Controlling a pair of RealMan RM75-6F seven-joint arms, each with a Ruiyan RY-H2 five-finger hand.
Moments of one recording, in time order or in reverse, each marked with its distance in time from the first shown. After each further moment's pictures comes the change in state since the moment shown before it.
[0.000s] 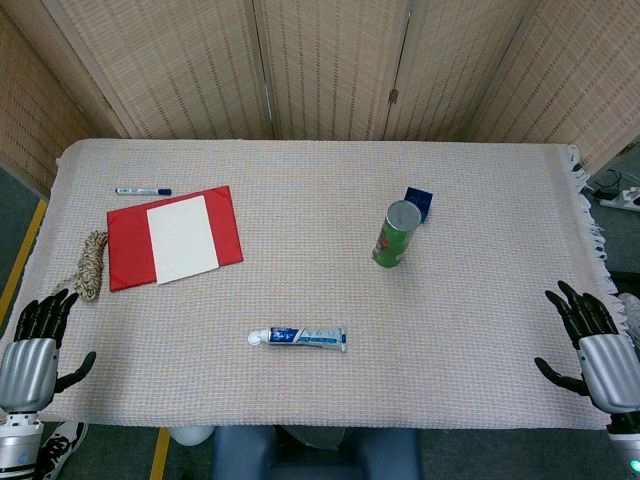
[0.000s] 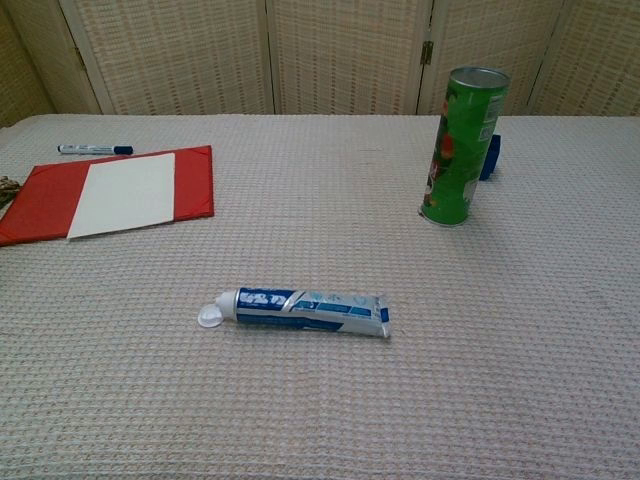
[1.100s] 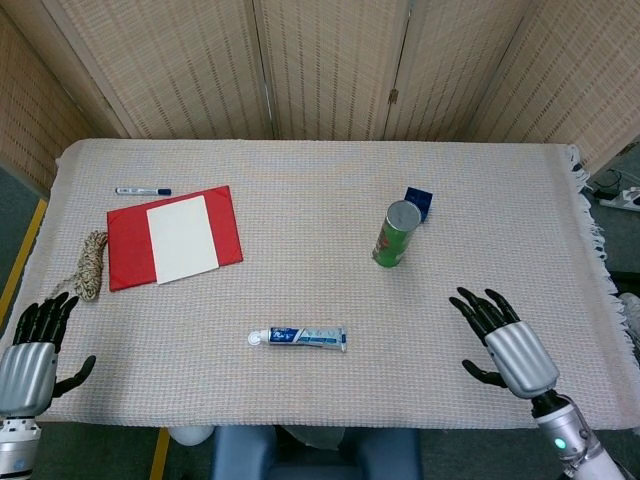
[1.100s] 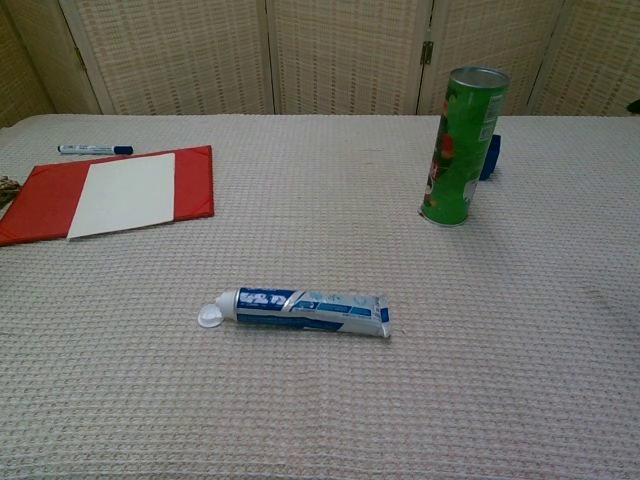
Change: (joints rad) left arm 0.014 0.026 0.014 -0.028 0.027 0.007 -0.002; right arm 0.168 -0.054 0.007 -0.176 -0.092 -0.242 -0.240
